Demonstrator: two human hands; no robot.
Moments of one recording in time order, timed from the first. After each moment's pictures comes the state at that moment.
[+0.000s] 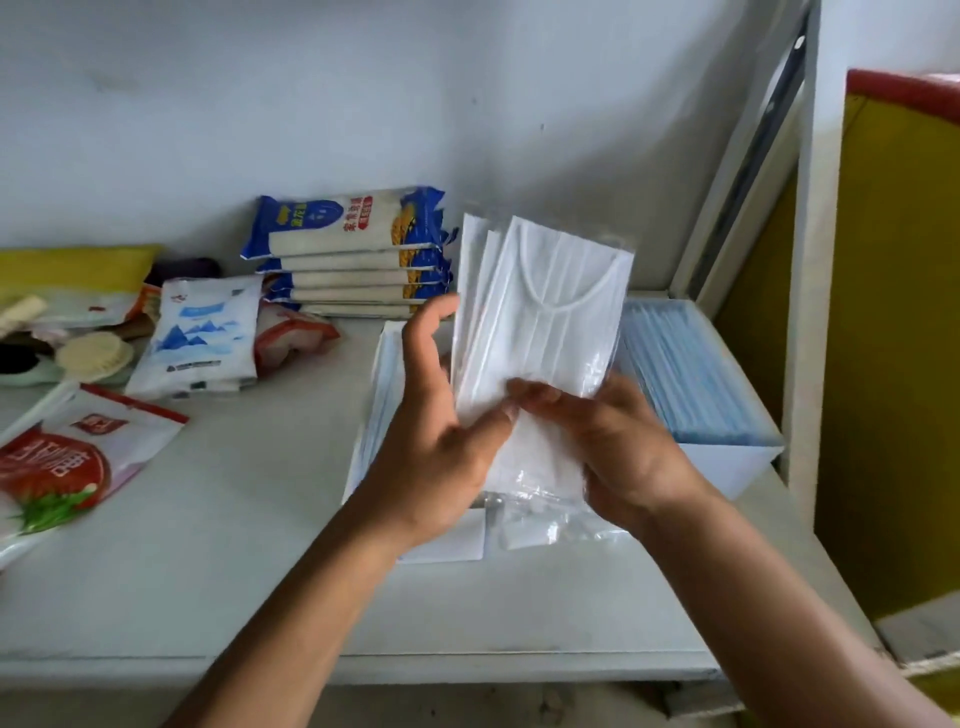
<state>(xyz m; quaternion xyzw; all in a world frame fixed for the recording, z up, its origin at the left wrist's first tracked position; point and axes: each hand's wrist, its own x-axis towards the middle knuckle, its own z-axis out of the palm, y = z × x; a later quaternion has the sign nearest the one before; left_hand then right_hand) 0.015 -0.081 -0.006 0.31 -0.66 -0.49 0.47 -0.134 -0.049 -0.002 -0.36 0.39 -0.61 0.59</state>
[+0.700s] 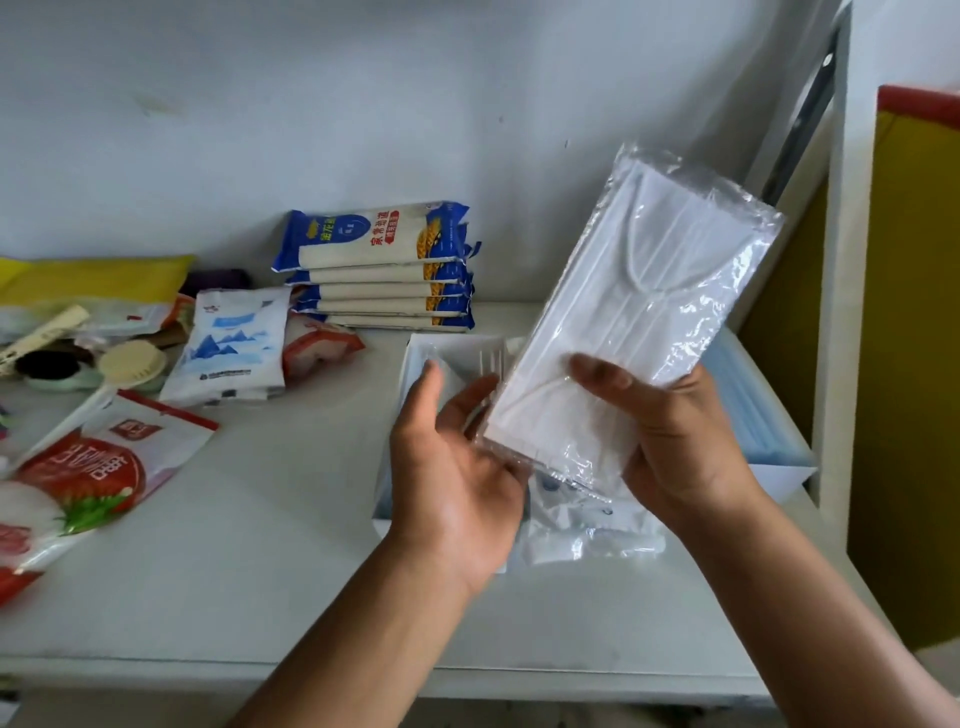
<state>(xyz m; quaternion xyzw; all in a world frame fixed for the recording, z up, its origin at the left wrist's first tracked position) 0.002 -0.062 0.011 0.33 -0.18 -0.77 0.51 -0.139 -0.057 0.010 -0.34 0.35 -0.71 0.51</state>
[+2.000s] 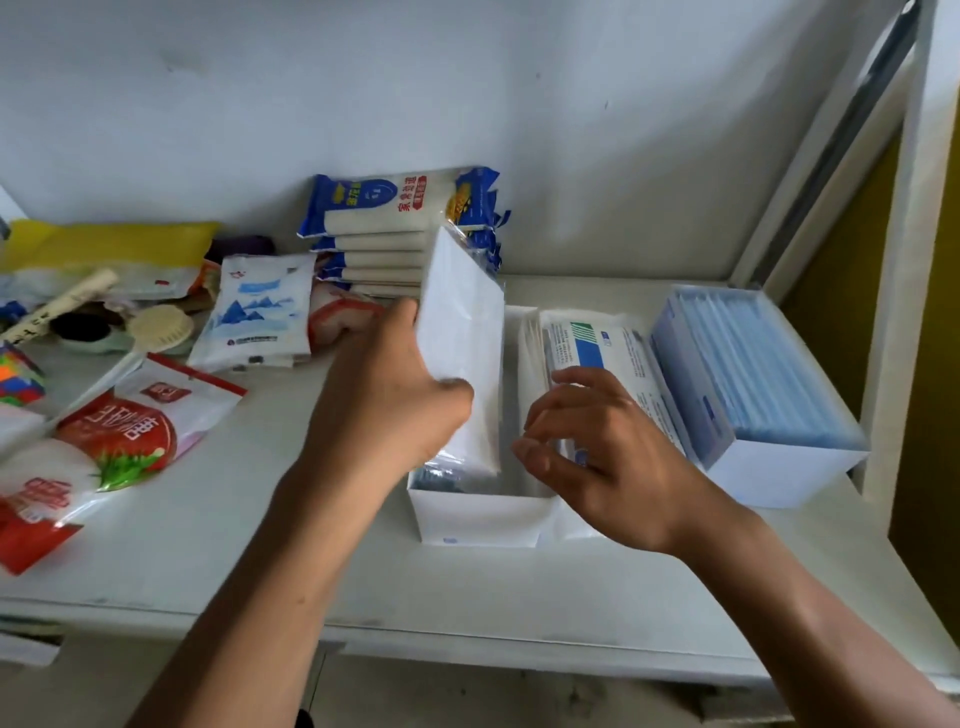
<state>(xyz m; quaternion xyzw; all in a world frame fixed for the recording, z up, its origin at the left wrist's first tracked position) 0.068 -0.101 0.022 0.61 -0.71 -0.16 0.32 -0.124 -0.062 -0.032 -0.82 0.49 -0.29 0.11</state>
